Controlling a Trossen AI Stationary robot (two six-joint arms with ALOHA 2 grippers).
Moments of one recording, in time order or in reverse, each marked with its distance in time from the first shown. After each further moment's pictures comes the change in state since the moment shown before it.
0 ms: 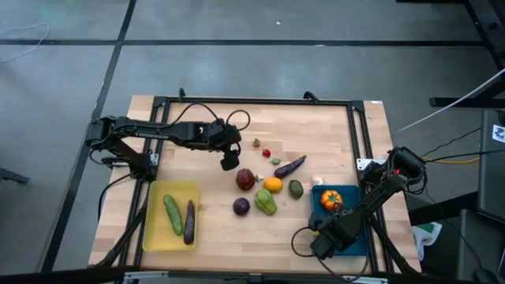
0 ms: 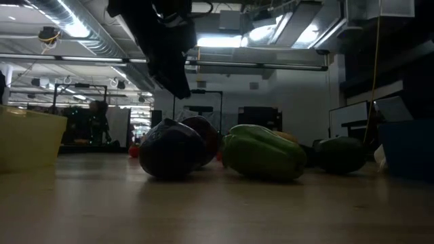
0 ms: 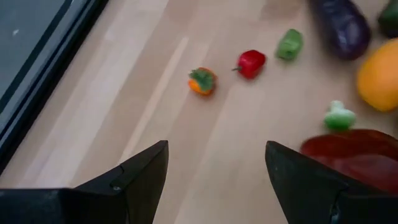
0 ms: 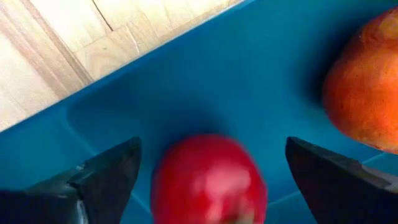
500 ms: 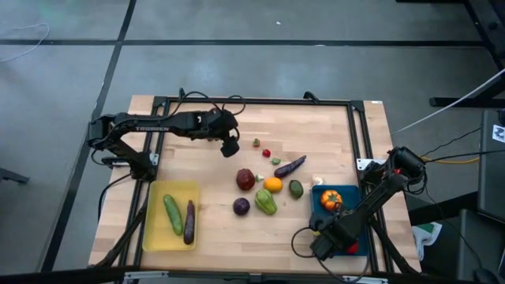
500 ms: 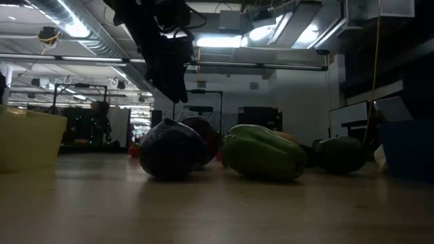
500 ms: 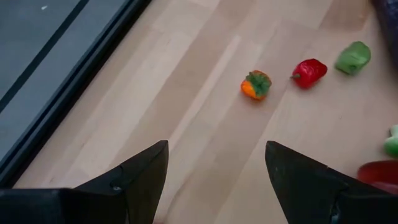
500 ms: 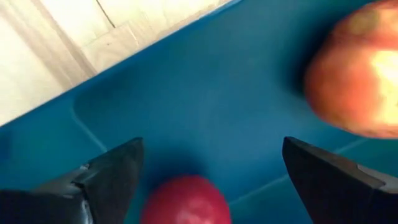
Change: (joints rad) left arm 0.127 0.000 0.000 -0.002 0.000 -0.003; right arm -0.001 0.000 0.082 -0.114 0.000 0.000
